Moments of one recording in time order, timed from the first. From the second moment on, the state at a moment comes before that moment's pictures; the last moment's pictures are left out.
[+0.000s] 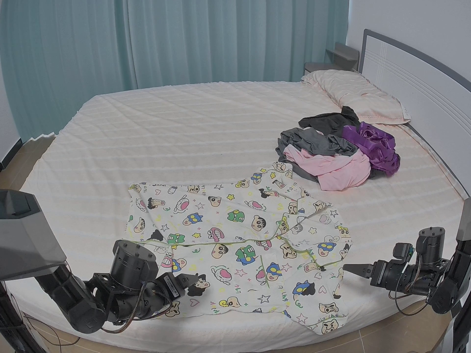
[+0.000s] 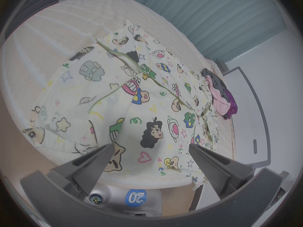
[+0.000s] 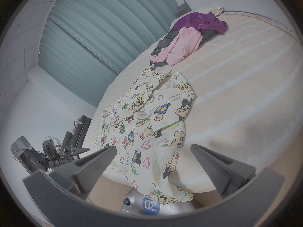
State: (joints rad) left arm -0.57 1.94 -0.33 -0.82 0.06 -1.03; right arm 0.16 1.99 -0.02 -1.39 0.37 0.53
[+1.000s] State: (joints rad) left arm -0.44 2.04 -0.19 -1.05 0.13 -1.17; right arm 0.18 1.99 -0.02 -1.39 0.35 0.54
